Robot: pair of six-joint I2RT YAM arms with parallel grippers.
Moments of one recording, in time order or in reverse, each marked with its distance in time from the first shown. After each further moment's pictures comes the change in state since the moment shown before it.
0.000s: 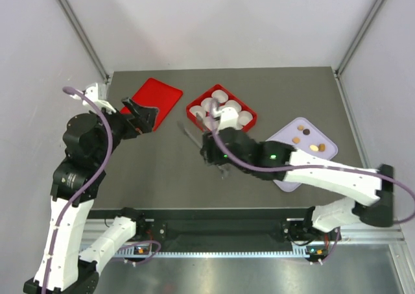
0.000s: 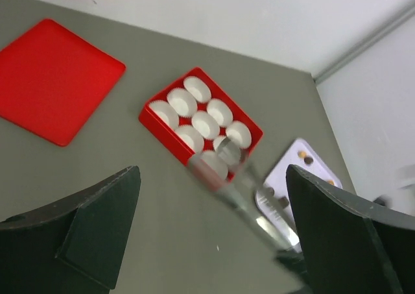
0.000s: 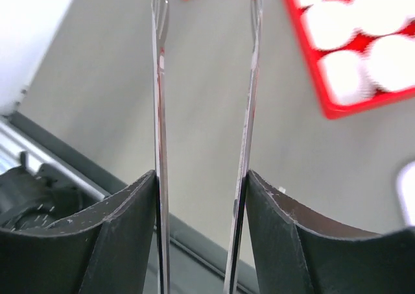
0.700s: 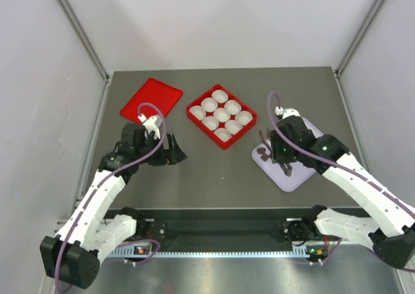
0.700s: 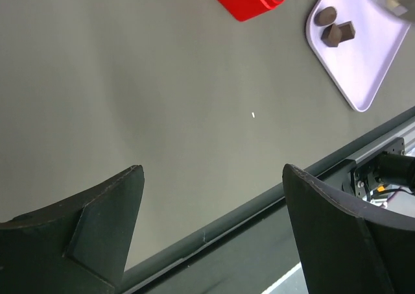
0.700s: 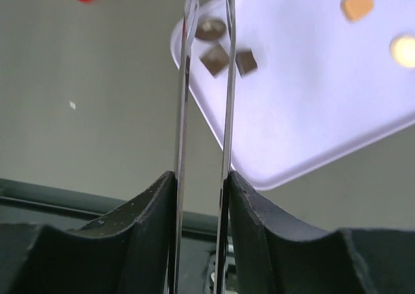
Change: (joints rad) left arm -0.005 0.119 -0.543 0.088 0.384 0.103; right arm -0.552 -0.372 -0.230 -0.466 -0.203 -0.157
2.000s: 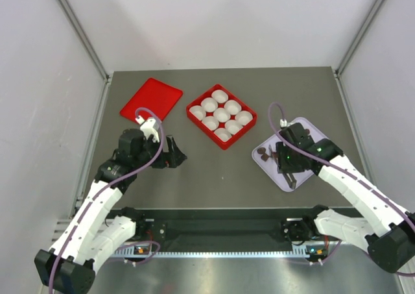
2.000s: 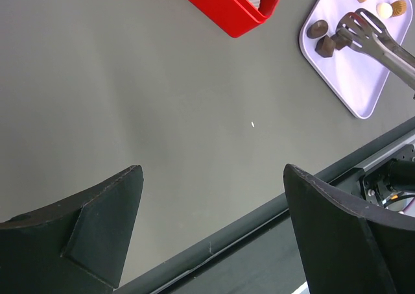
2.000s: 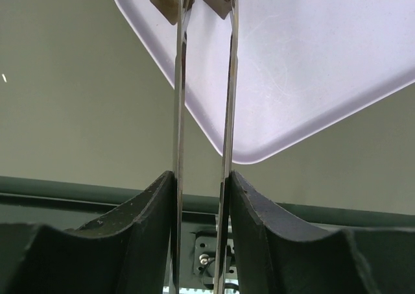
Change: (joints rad) left arm -0.058 -0.116 -0.038 0.036 -0.077 0.001; right arm -0.134 -0.006 -0.190 -0.013 -0.100 -0.008
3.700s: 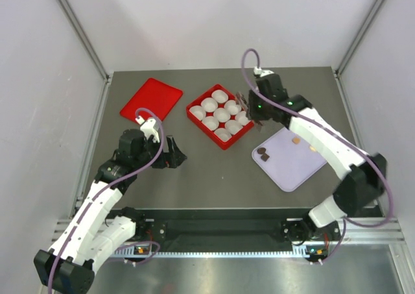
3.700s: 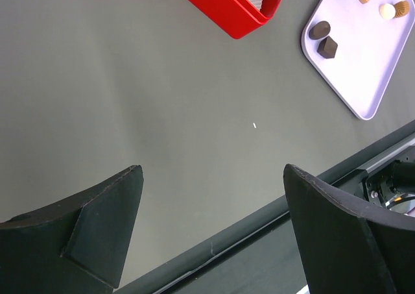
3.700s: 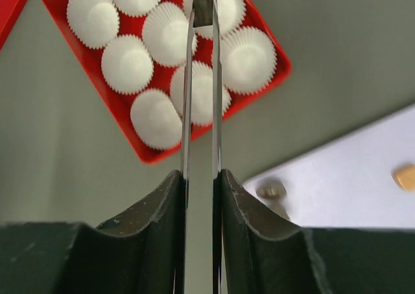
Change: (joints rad) left arm -0.012 -0.007 0.000 0.000 -0.019 0.000; right arm -0.007 0.462 0.491 0.336 -0.053 -0.058
